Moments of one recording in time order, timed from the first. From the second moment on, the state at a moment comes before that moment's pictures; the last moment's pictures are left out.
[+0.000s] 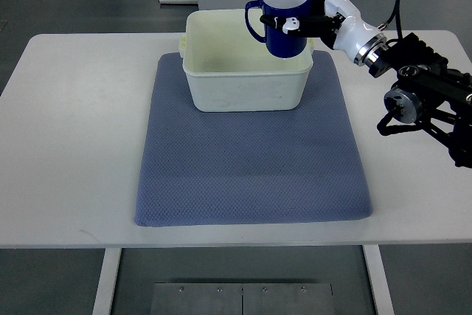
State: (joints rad) left arm -0.03 0.00 -0.10 -0.12 0.09 0.06 -0.03; right arm 1.16 -0.32 0.19 0.95 -0.30 0.03 0.47
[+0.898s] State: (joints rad) left arm -0.03 0.00 -0.10 -0.12 0.09 0.06 -0.04; right arm 1.19 0.00 0.21 0.58 -0.27 -0.08 0.32
